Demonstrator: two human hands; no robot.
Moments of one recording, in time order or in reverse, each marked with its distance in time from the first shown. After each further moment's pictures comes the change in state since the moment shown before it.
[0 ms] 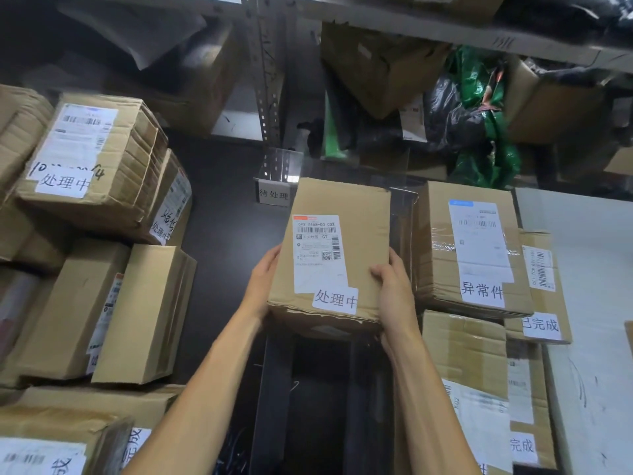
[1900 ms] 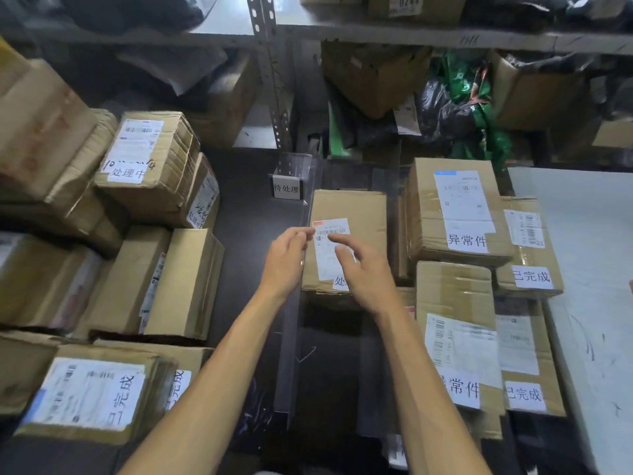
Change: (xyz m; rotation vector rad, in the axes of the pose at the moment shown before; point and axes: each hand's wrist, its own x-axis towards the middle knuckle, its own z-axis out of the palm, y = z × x) left_hand -0.086 0.016 0.022 0.386 0.081 0.420; right_hand -0.052 0.022 -0.002 -0.365 -0.267 -0.552
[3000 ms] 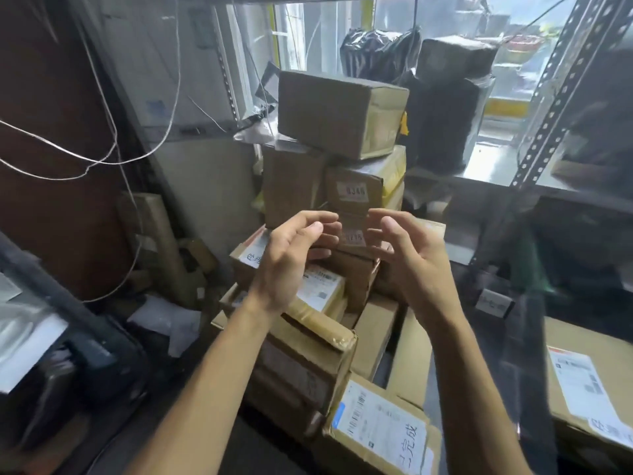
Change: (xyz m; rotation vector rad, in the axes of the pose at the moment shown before) left_hand -0.135 0.087 -0.442 -0.200 0.271 0.500; right_hand -0.066 -0.316 0.277 0.344 -0.168 -0.557
